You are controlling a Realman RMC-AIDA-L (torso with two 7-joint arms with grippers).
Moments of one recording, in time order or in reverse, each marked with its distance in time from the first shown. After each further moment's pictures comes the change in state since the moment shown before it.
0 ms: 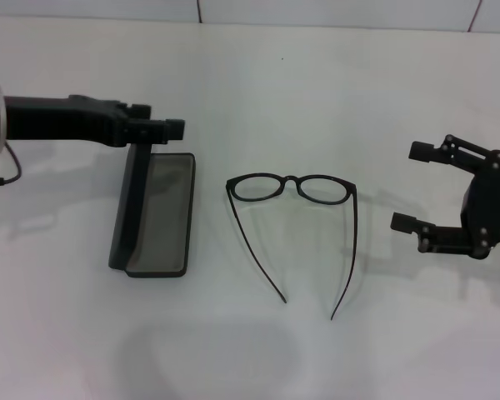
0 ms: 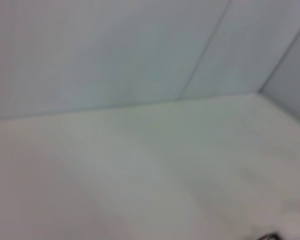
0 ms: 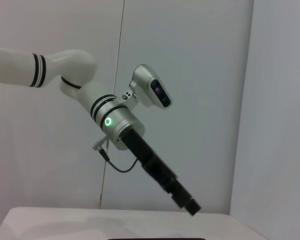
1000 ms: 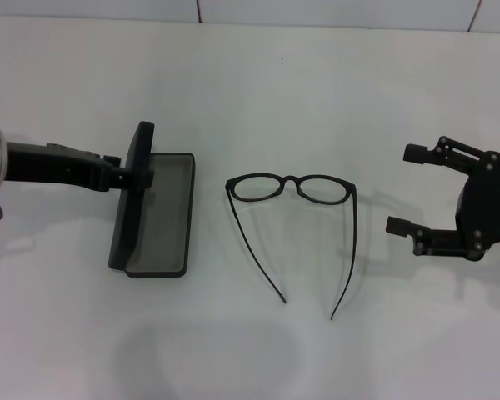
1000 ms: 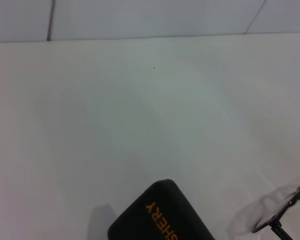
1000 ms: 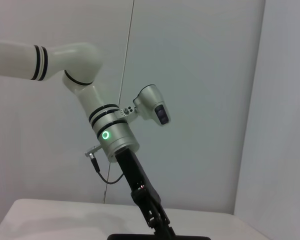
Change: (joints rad) left arm 0.036 -0.050 0.028 0.059 0.254 -0.041 -0.097; right arm 0.009 0.003 -0.003 -0.005 -0.015 0.004 -0.027
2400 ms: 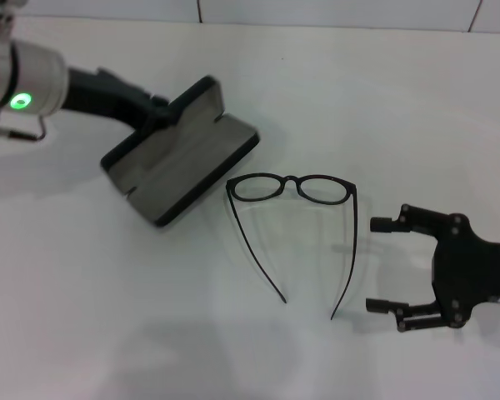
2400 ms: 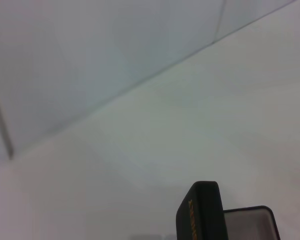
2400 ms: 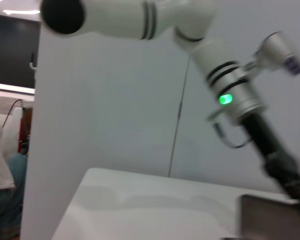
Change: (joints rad) left arm -0.237 0.007 0.043 -0.086 0.106 -0.107 0.145; right arm -0.016 0.040 -0.017 -0.041 -0.177 -0.038 -0.043
